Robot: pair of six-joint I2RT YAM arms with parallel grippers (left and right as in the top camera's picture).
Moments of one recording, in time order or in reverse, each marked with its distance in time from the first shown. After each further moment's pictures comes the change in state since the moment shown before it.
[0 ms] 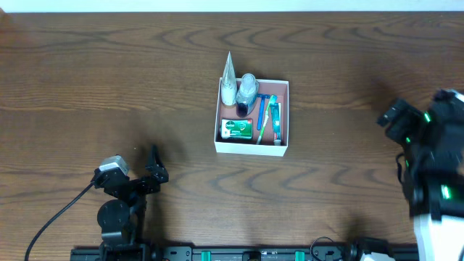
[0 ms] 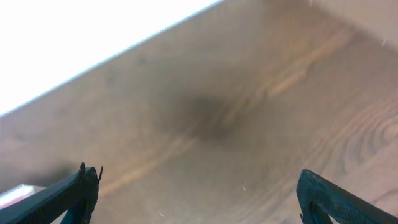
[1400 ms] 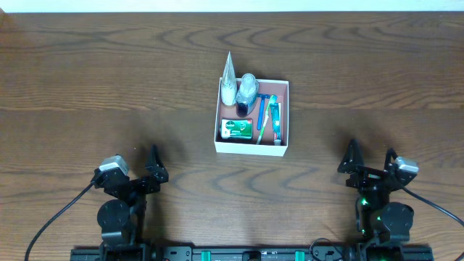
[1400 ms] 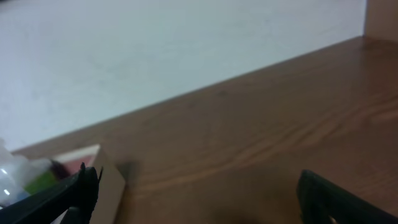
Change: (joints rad) left arm 0.000 0.000 -0.001 0.001 0.000 0.000; right arm 0.137 -0.902 -0.932 0.580 -0.130 -0.052
